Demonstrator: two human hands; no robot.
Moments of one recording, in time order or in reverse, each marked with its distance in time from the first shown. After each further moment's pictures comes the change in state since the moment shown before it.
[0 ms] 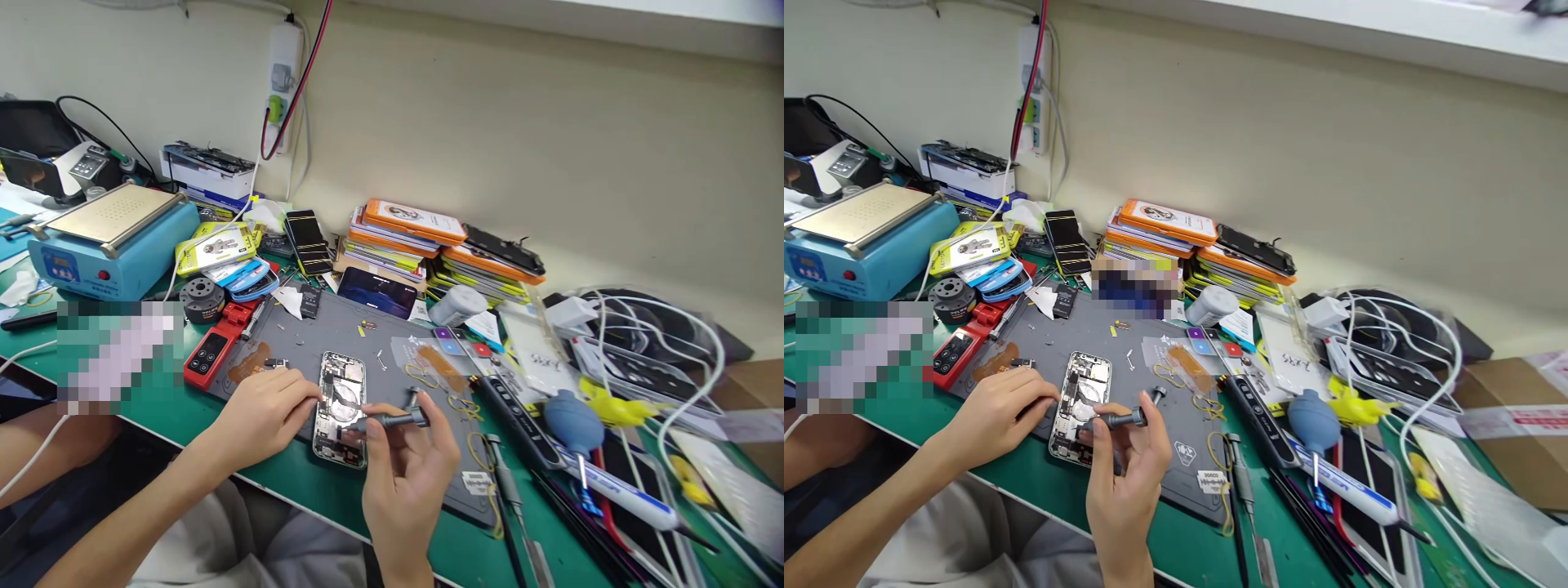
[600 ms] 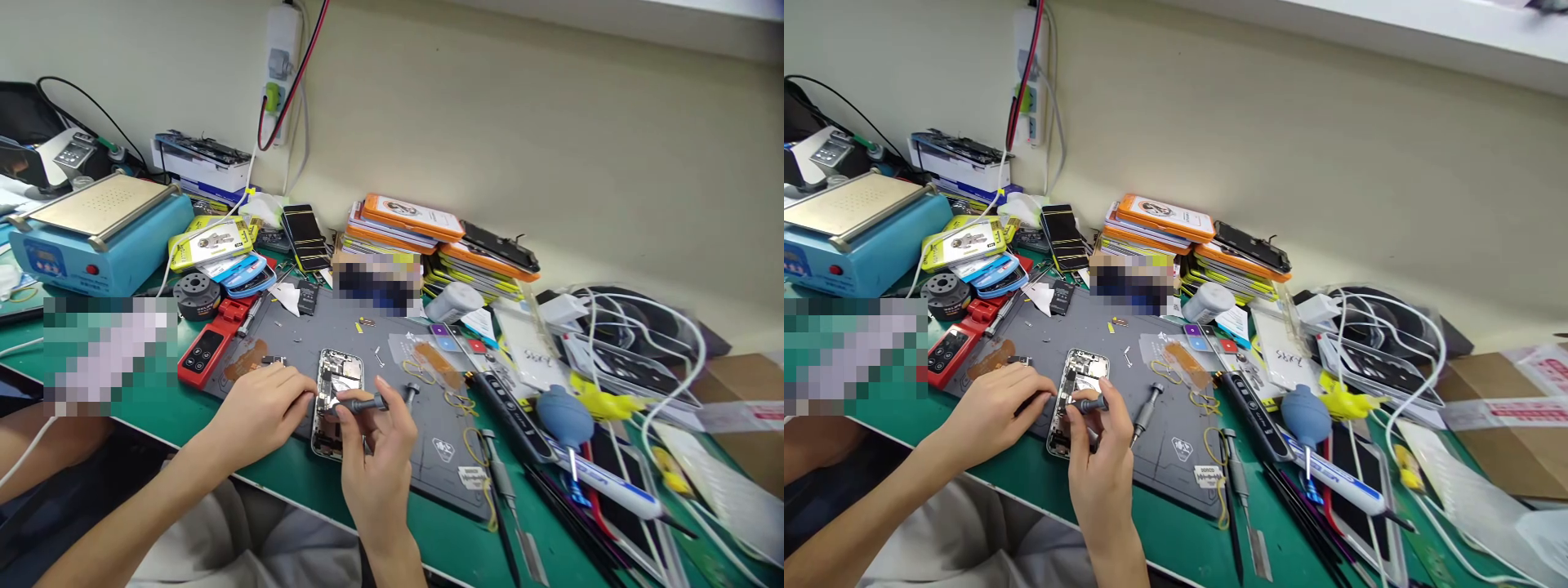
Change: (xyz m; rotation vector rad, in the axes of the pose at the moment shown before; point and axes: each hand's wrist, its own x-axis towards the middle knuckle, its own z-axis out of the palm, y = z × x) left_hand 0.001 0.000 0.003 0.017 0.007 -0.048; right_hand 0.005 0.006 0.010 -0.124 -0.158 -0.127
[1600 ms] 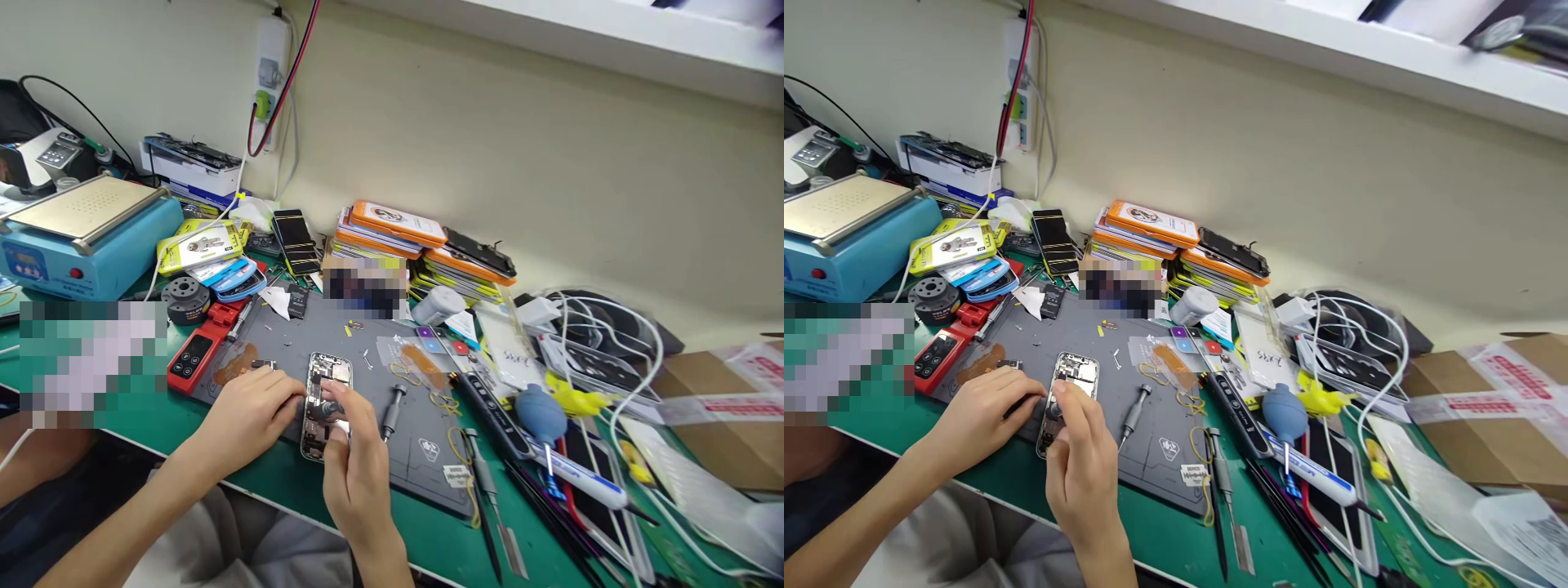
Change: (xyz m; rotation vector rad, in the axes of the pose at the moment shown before) left_hand -0.002 -0.003 0.000 0.008 -0.014 -0.024; right_hand 0.009 -0.003 -0.003 -0.185 -0.143 -0.222
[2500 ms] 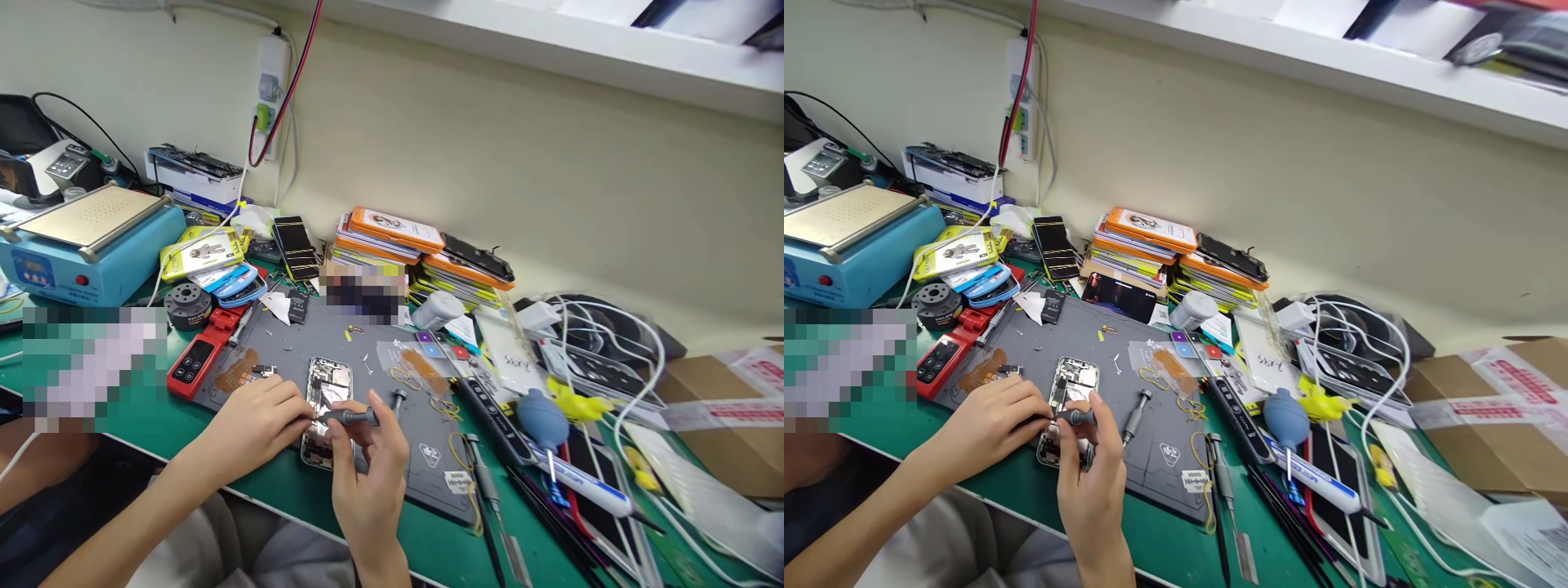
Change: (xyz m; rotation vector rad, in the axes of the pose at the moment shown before) left_hand 0.003 0.003 -0.004 0.030 -0.100 0.154; right_hand -0.012 -0.002 0.005 0.108 0.205 0.158
